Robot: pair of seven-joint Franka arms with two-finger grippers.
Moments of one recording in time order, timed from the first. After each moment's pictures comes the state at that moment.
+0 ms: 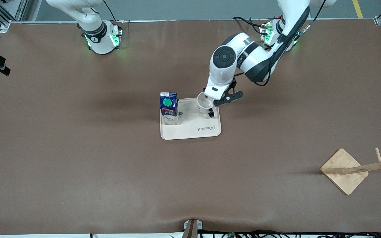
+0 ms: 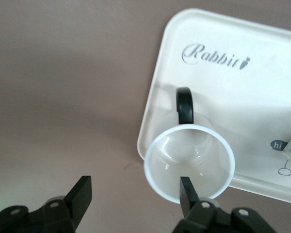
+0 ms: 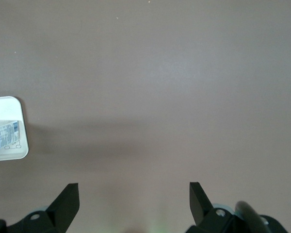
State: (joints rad) left arm -0.32 0.38 -0.48 -1.93 0.10 2.13 -1.17; right arm 0.04 -0.05 -0.13 -1.50 -0.01 1.46 -0.09
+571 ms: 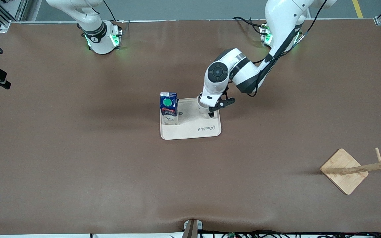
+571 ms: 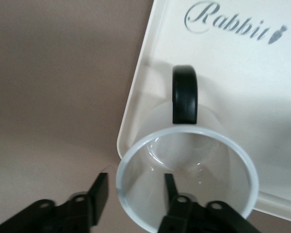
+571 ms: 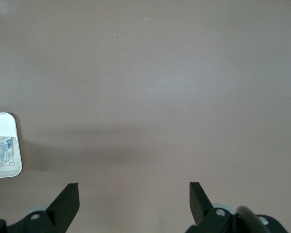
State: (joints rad) left arm -0.34 0.51 -0.48 -1.93 0.10 2.22 -1.23; right arm 0.04 -0.01 -0.13 -1.50 -0.01 1.53 -0.09
